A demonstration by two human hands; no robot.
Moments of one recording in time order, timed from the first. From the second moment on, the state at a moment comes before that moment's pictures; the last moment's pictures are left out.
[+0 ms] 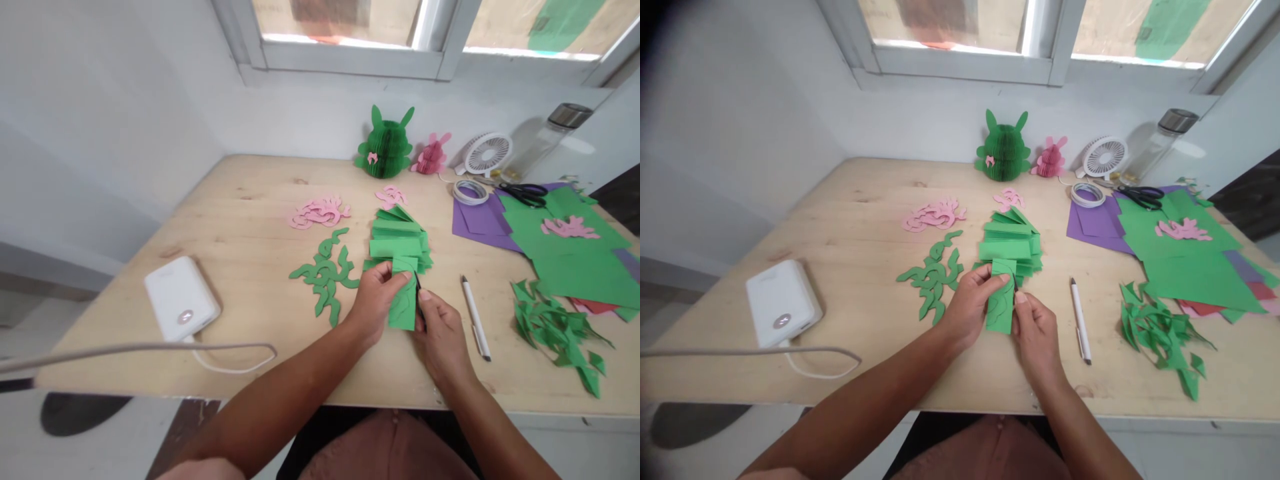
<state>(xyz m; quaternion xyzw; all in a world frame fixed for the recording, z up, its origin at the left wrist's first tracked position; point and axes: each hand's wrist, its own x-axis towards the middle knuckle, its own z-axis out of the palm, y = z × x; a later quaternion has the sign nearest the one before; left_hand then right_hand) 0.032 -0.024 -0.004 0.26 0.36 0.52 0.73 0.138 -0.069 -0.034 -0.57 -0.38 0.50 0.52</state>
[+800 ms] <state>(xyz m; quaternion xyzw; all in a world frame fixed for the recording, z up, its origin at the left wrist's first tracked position) 0.029 -0.021 0.000 0.28 0.39 0.51 0.71 0.140 -0.071 -0.031 -0.55 -0.42 0.51 0.51</state>
